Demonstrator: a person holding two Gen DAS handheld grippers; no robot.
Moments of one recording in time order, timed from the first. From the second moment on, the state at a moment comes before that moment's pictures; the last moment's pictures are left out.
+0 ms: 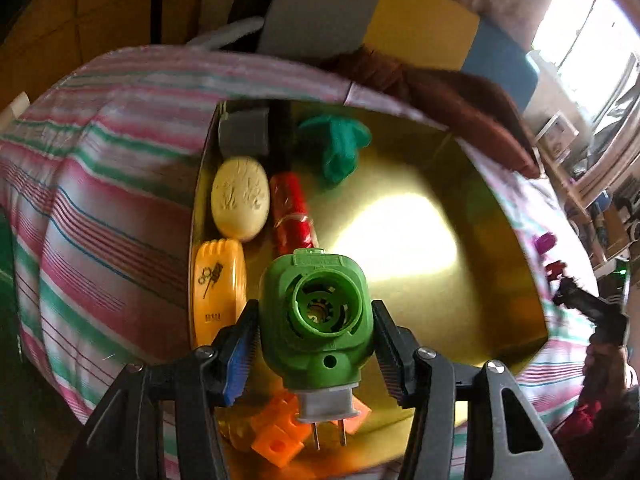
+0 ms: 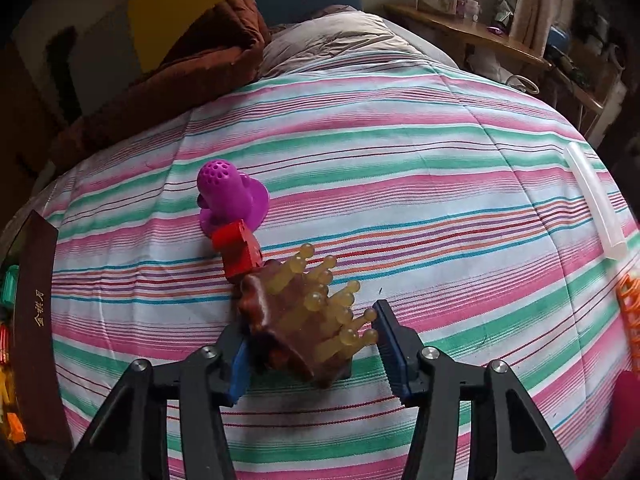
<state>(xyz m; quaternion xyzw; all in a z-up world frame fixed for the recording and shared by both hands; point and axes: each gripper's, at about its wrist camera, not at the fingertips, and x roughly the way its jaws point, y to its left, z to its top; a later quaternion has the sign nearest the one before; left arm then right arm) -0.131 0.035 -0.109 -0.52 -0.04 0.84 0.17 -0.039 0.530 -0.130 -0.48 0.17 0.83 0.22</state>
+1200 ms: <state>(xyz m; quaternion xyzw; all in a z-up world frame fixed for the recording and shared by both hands) -0.033 0.044 -0.023 -0.37 0.08 0.91 0.14 -0.031 0.524 -0.126 -0.48 0.17 0.83 0.22</state>
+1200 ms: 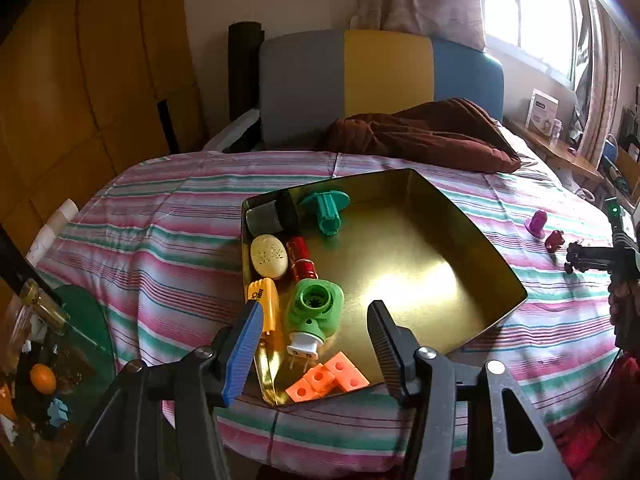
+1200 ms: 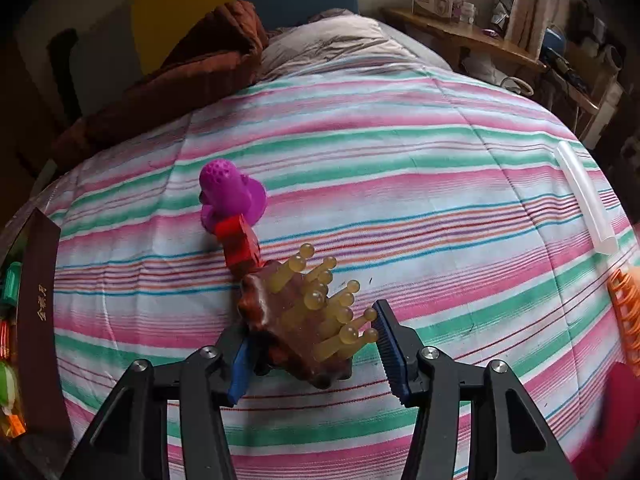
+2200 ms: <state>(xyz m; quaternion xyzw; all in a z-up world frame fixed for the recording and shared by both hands) -0.027 0.028 -0.029 -0.38 0.07 0.91 0.13 -0.016 0.474 -0.068 -0.40 0.15 0.89 0.15</state>
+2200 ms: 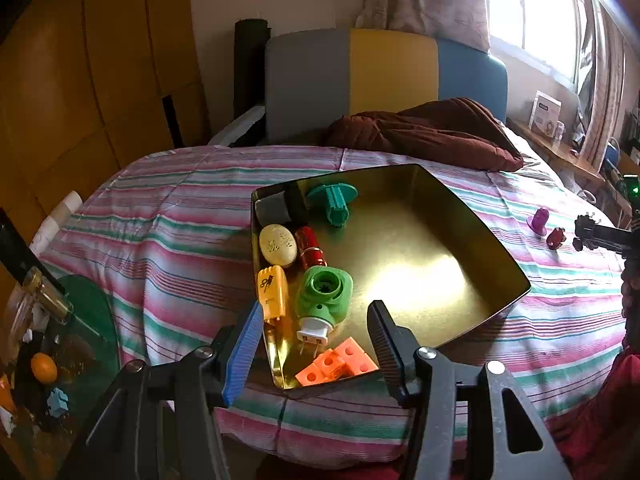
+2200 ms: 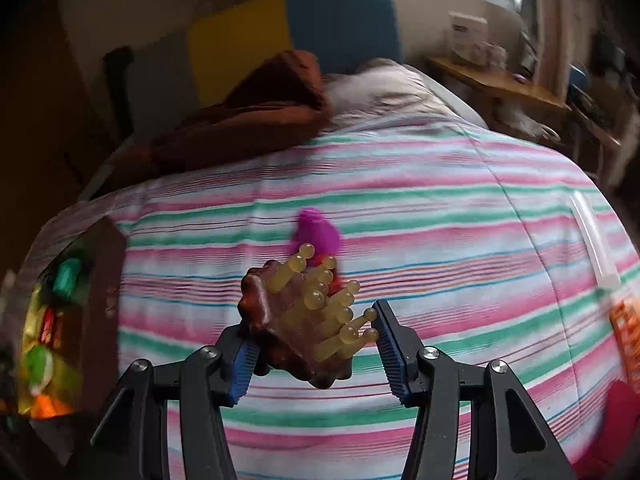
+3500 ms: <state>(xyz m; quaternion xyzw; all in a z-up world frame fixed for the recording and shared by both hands) -0.036 -0.029 -0.054 -0.41 0.01 0.91 0.10 -0.064 0.175 -0.078 -0.46 0.03 0.88 -0.14</state>
